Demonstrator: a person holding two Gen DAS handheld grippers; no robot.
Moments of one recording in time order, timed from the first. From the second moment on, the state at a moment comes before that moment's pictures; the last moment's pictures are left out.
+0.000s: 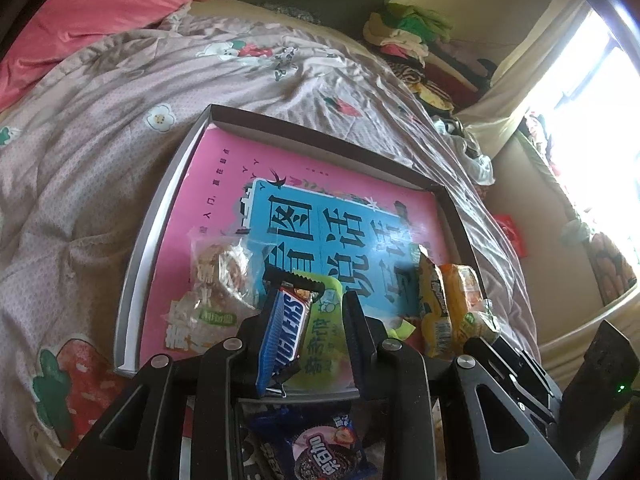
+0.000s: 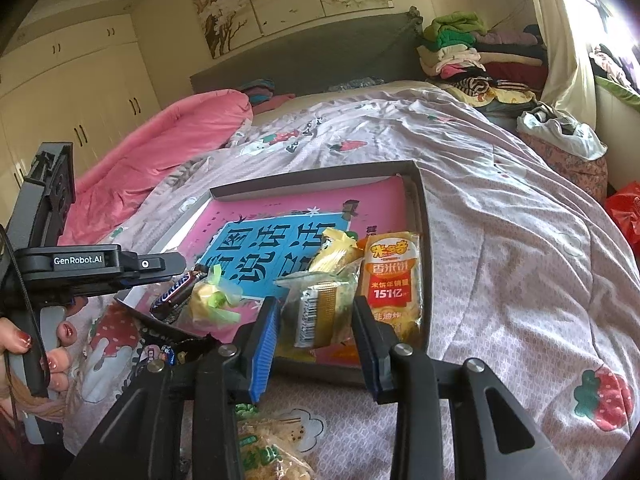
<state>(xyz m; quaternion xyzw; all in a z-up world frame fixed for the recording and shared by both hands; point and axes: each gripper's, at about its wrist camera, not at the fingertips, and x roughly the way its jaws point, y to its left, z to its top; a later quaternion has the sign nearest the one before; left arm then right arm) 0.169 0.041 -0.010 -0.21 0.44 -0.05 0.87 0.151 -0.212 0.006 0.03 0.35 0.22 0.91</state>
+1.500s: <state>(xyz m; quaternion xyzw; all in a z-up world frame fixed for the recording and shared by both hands) 0.123 0.048 0.019 -0.22 0.41 -0.06 0.88 0.140 -0.220 0.022 0.03 0.33 0.21 0.92</state>
